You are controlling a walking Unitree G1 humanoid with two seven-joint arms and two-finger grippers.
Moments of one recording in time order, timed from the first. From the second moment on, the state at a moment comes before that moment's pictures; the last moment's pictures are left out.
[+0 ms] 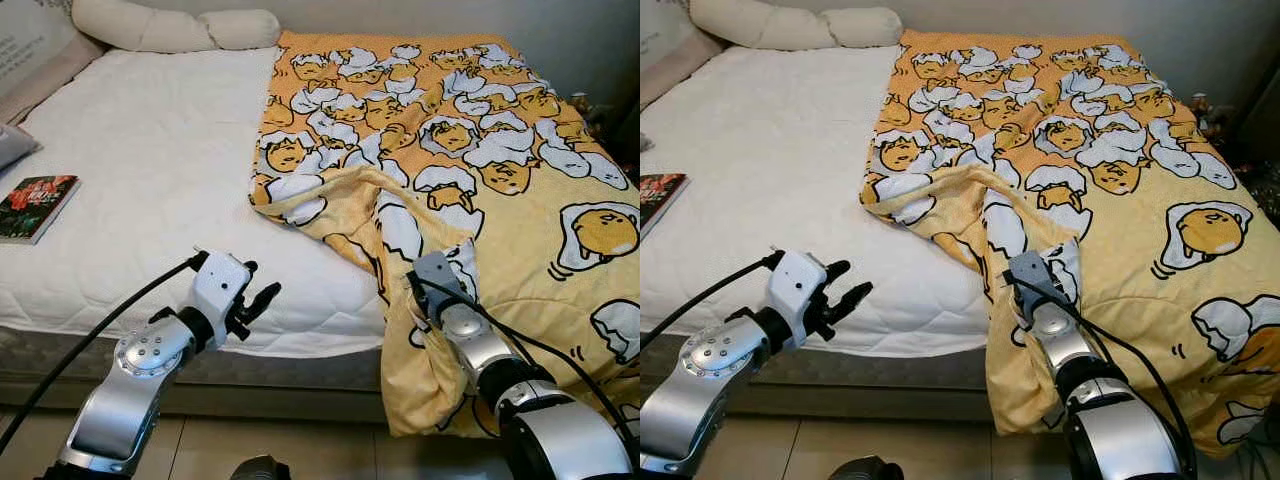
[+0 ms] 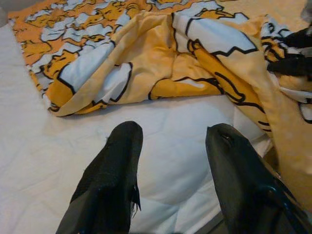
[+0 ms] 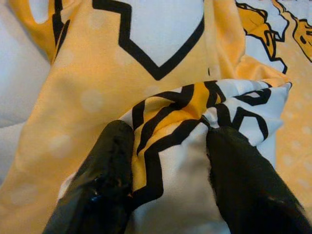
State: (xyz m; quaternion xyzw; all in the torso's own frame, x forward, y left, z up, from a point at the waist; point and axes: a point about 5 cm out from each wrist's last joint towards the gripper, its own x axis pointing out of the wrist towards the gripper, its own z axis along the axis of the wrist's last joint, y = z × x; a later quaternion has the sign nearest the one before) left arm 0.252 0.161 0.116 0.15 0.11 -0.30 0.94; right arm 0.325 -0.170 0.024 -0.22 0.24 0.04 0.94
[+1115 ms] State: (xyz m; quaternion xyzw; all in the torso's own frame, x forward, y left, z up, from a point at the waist) left arm 0.262 0.145 0.109 0.11 0.07 -0.25 0.96; right arm 0.301 -0.198 0.040 -0.08 0.11 -0.03 0.99
